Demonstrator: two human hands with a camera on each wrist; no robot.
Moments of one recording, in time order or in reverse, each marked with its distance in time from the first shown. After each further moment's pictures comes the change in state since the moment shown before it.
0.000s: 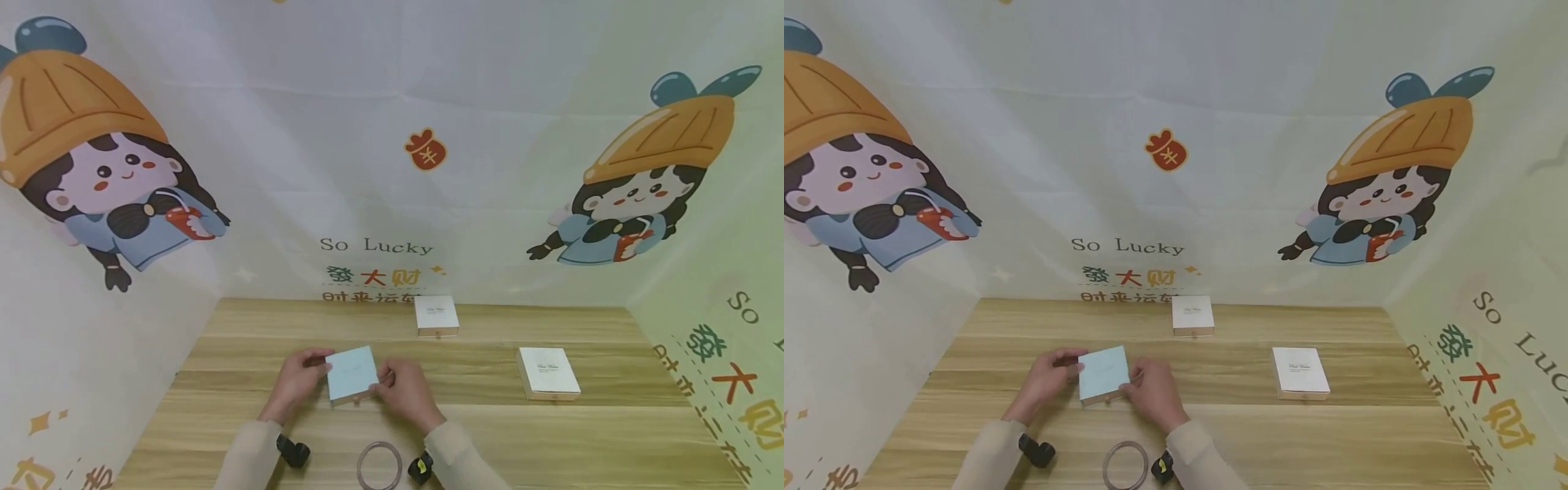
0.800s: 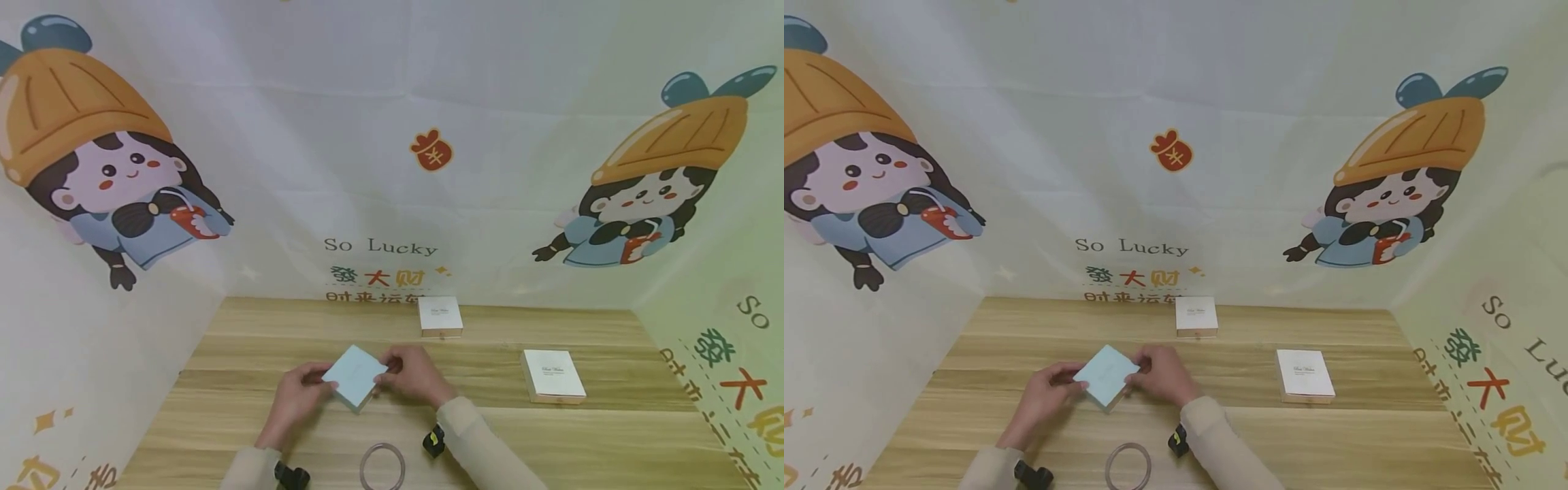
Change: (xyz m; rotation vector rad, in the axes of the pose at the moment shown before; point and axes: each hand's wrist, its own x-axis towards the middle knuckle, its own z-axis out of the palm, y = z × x) left_hand -0.031 -0.005 0.002 0.038 0.074 0.005; right_hand 0.032 0.012 -0.021 -0.024 -0.173 -0.049
